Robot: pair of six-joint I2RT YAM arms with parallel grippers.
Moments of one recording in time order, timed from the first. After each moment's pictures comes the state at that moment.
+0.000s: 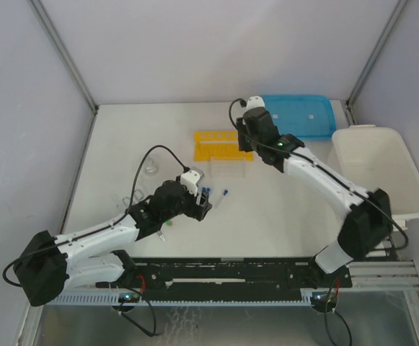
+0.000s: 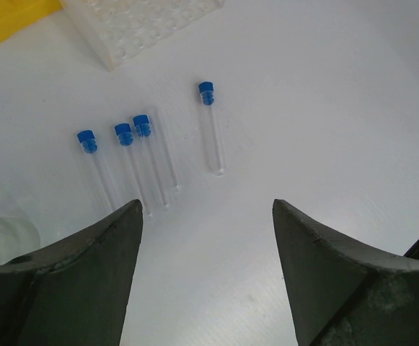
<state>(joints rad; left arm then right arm) -0.83 1.08 0.52 0.05 -0.07 -0.23 0.61 1.62 1.40 -0.42 0.27 0.23</state>
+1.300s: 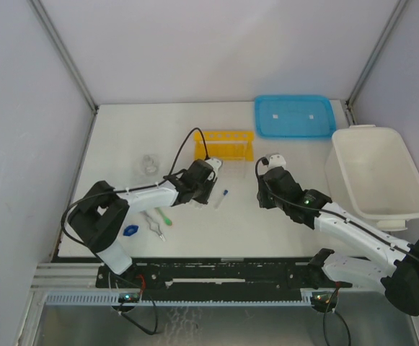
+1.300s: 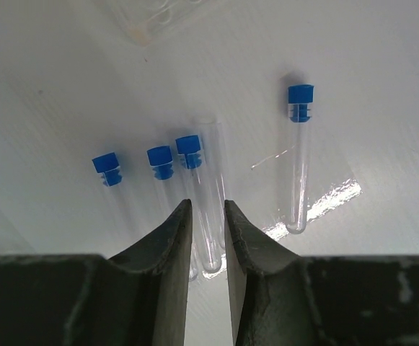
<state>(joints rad) -0.77 1.64 0.91 -0.17 -0.12 -0.20 0.74 1.04 0.73 -0.49 0.25 0.43</state>
